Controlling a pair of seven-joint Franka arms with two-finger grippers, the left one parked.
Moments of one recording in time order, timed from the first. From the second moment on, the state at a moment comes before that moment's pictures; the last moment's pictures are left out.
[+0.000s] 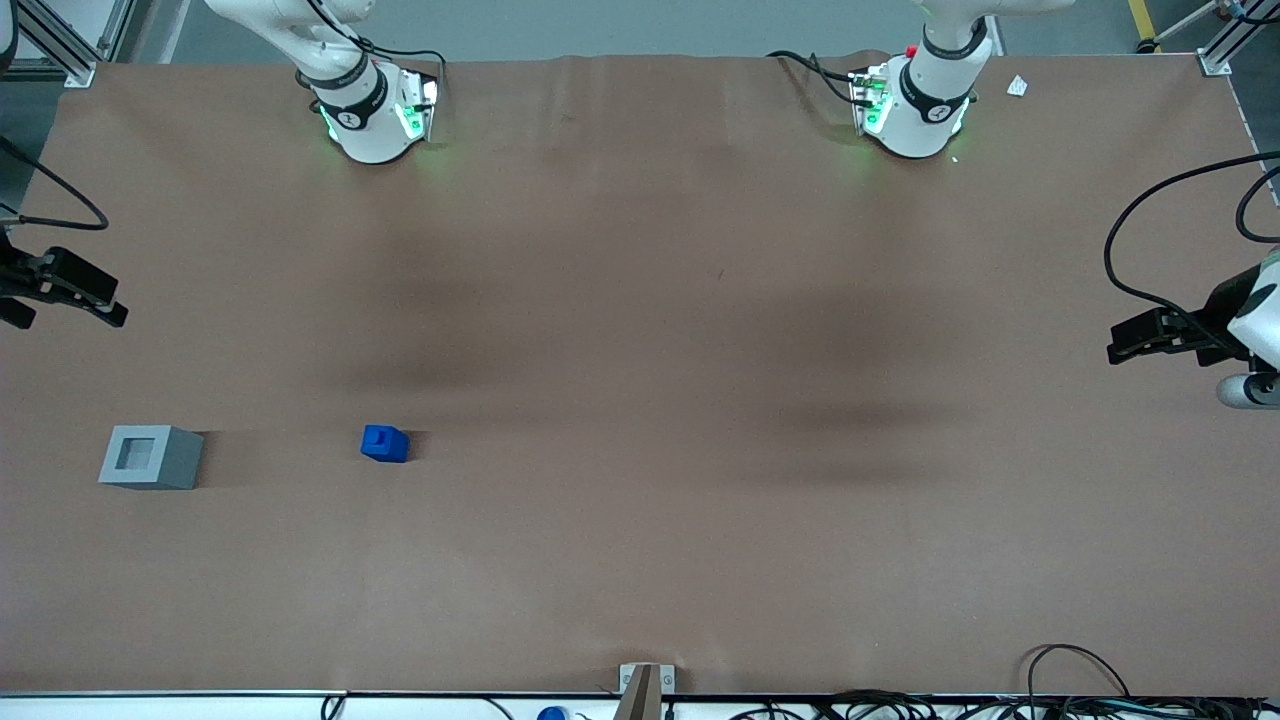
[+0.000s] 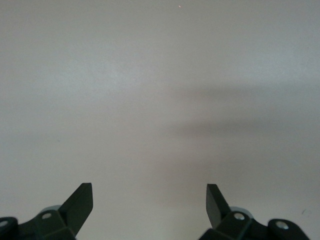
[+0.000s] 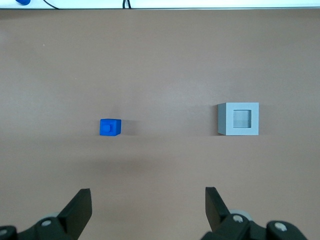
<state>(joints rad) -0.04 0.07 -0.02 -1.50 0.01 1.67 -0.07</state>
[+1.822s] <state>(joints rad) 0.11 0.36 -0.01 -1.63 0.07 1.98 0.07</state>
